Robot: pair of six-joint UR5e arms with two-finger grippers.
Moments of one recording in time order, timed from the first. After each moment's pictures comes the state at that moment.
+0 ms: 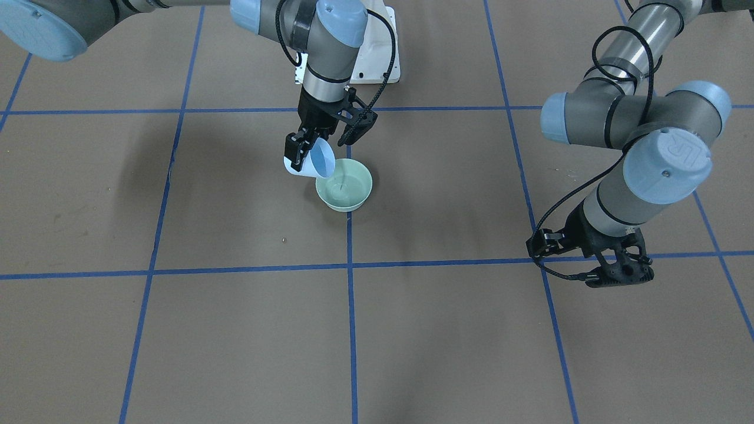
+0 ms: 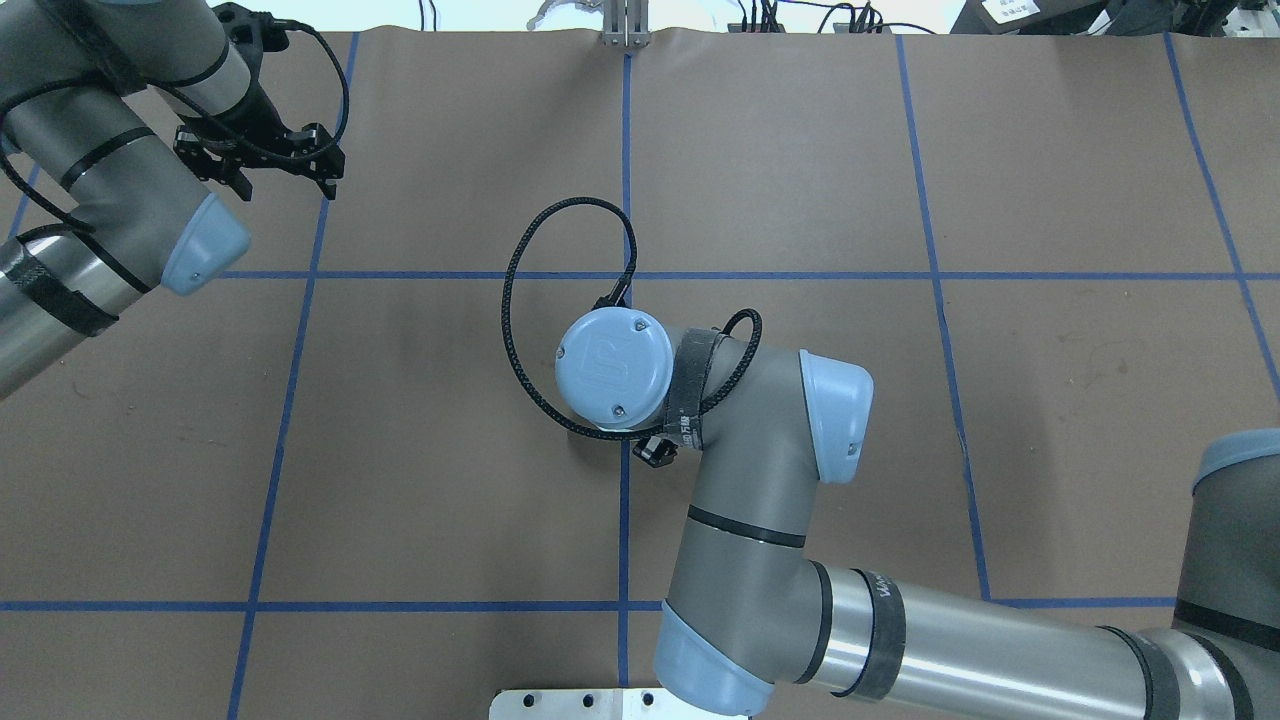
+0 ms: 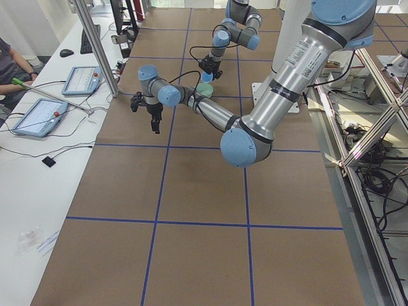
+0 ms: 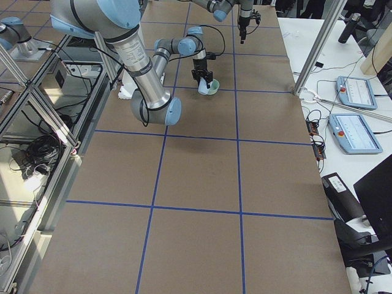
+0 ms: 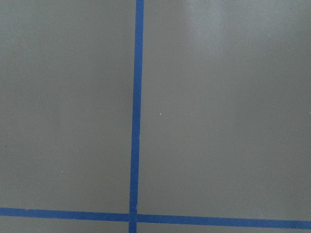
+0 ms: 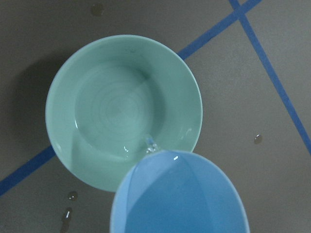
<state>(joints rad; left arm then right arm) -1.00 -2.16 -1.45 -1.62 -2.17 -0.79 0.38 -0.76 1.68 -2.00 1.55 0.32</state>
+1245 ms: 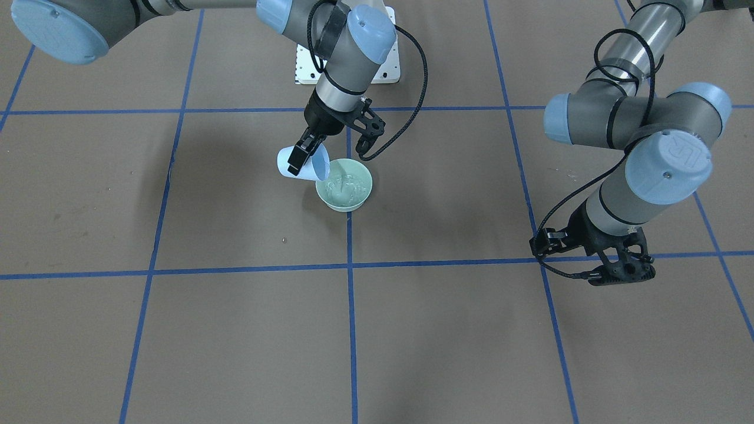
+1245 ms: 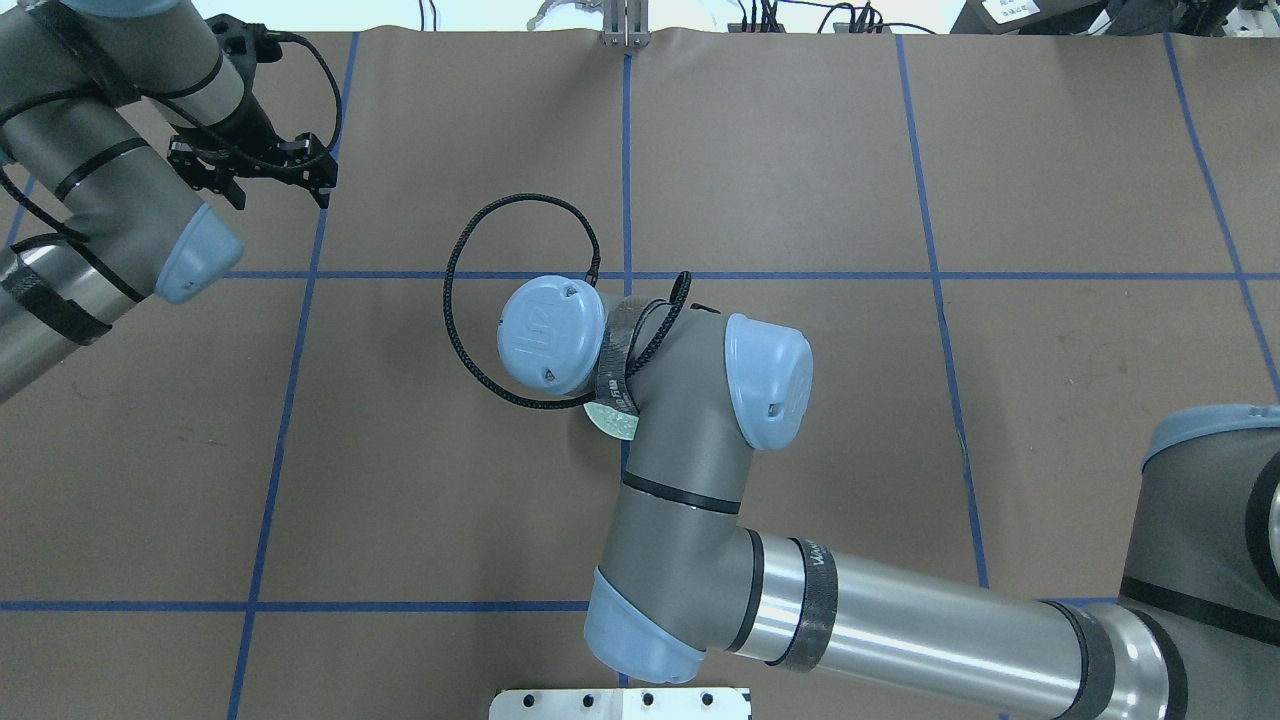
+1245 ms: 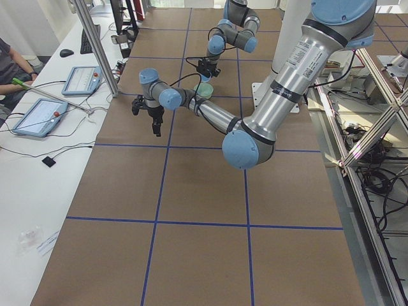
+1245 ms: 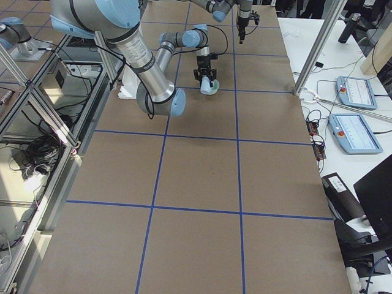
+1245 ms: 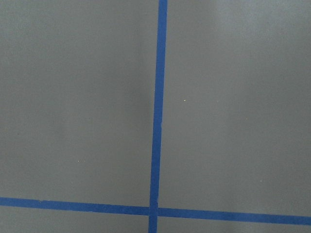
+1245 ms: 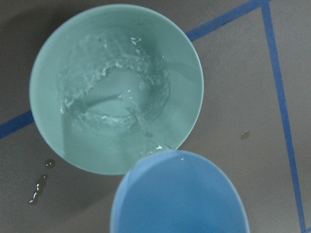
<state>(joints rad) -0.99 -2.14 -1.45 -1.62 -2.17 -0.79 0.39 -0.66 1.60 -2.17 1.54 0.13</state>
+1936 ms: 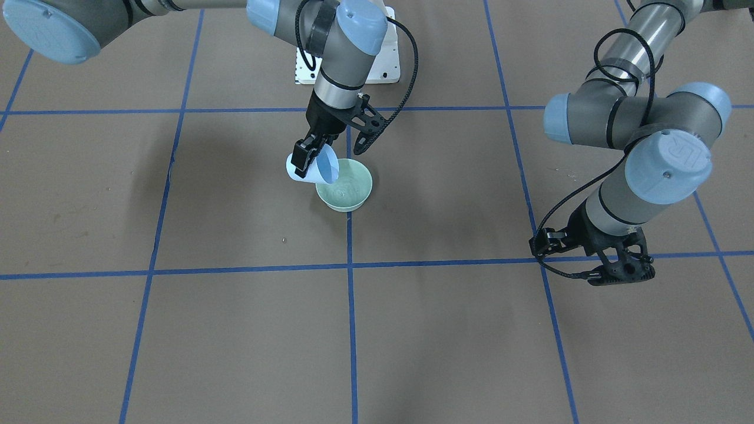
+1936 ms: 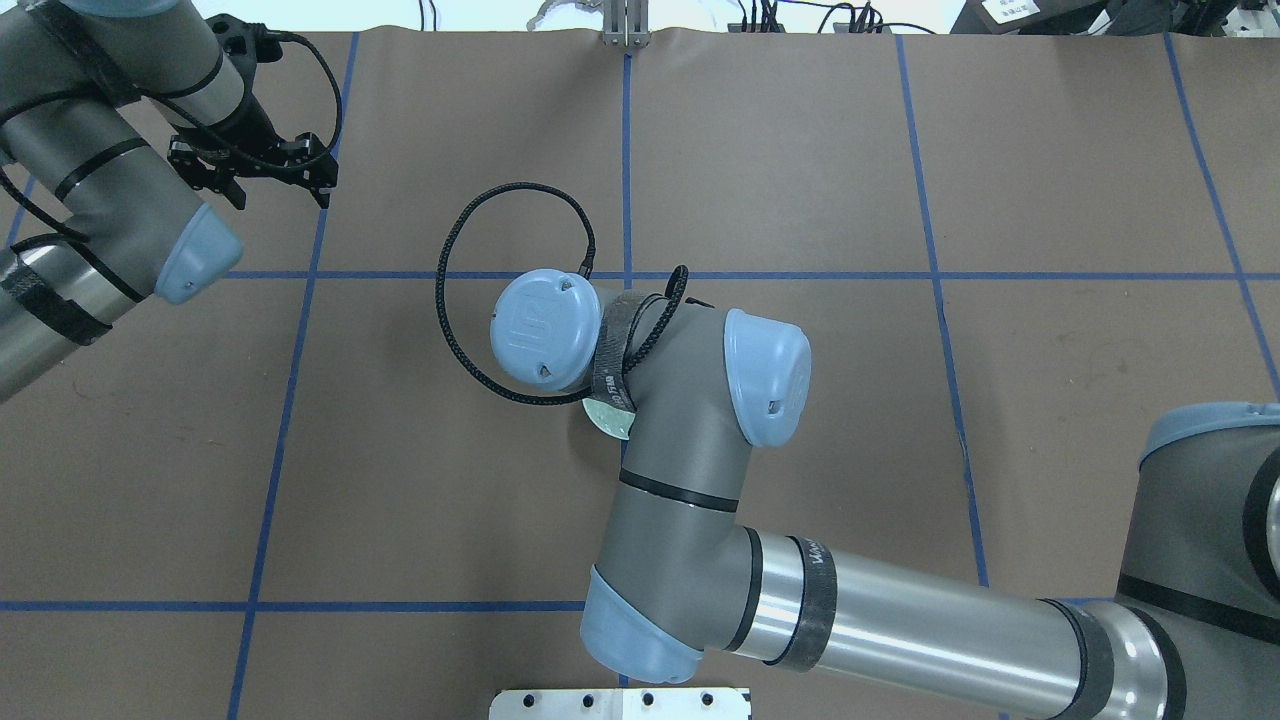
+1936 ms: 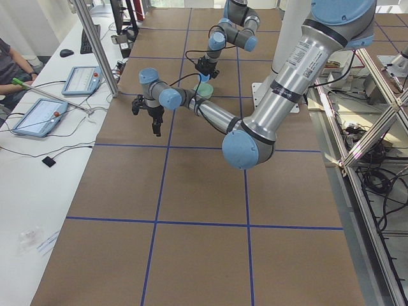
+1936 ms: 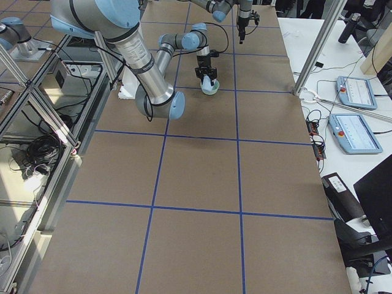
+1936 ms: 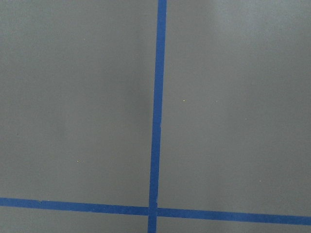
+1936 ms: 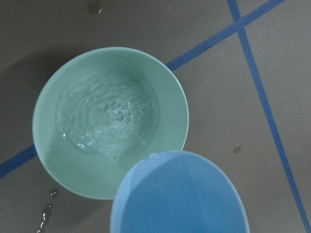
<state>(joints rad) -0.99 -2.14 -1.45 -1.62 -2.17 -0.79 0.40 -0.74 1.67 -1.98 1.54 0.29</state>
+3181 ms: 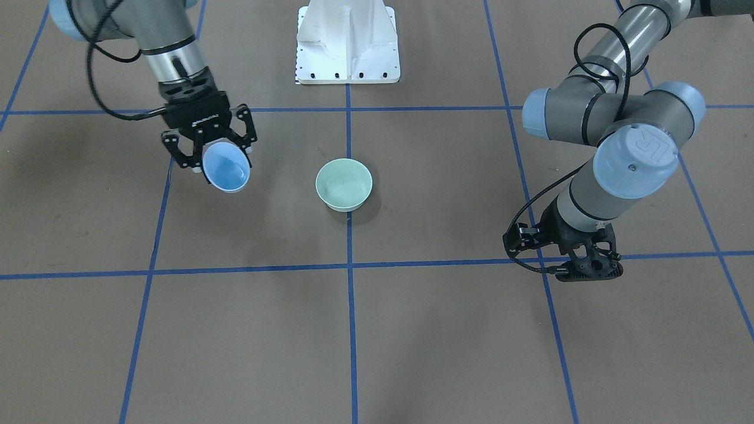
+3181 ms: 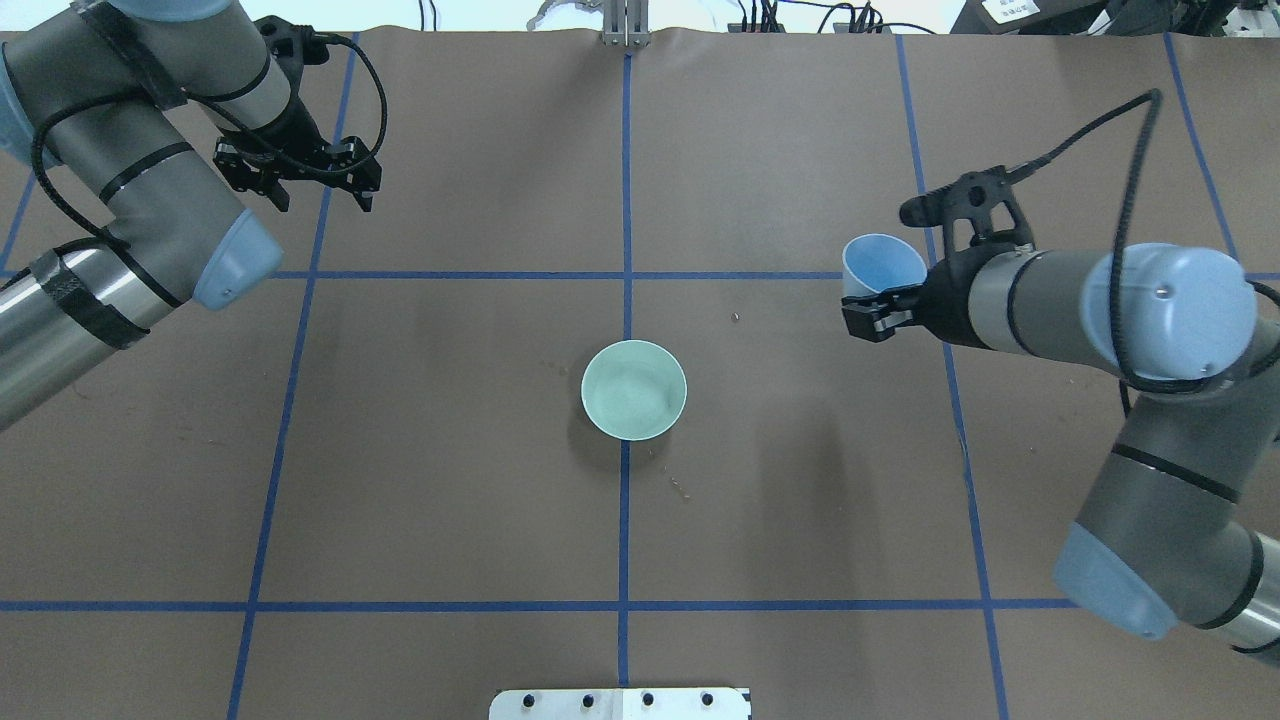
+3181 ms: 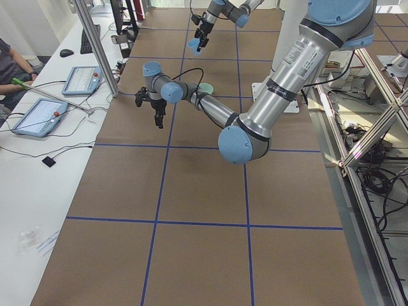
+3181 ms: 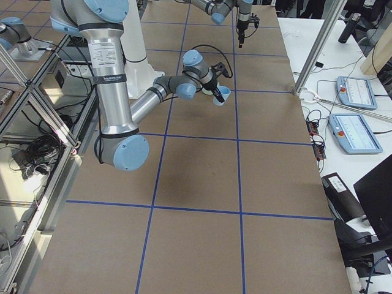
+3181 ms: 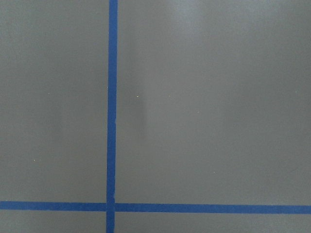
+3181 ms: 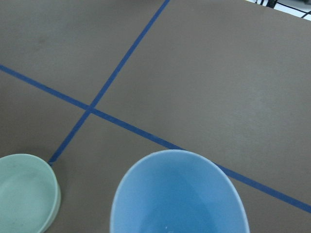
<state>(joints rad) -0.96 -2.19 -1.45 -1.63 -2.17 -0.81 0.67 -1.47 2.00 -1.01 1.67 0.79</state>
